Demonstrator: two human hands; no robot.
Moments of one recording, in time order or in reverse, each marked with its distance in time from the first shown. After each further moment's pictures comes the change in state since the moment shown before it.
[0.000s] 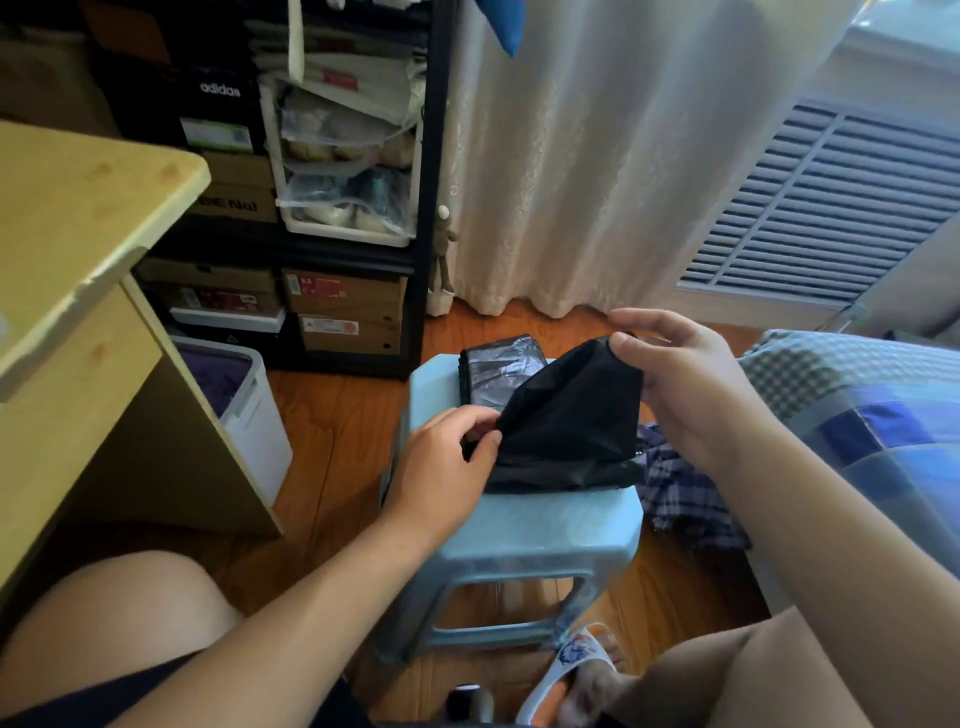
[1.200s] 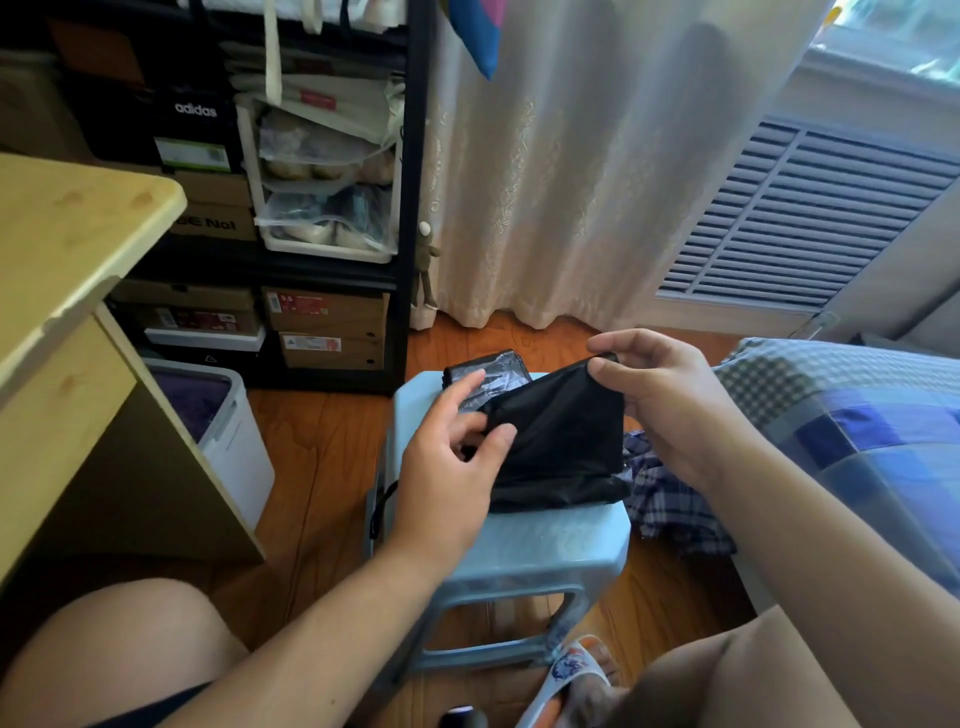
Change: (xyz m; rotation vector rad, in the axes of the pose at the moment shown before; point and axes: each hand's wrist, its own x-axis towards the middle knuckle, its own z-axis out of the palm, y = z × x) left_hand -0.001 0.047 -0.004 -0.458 0.077 -0.223; right_hand 0.006 0.004 -0.006 -0.161 -0.025 -0.049
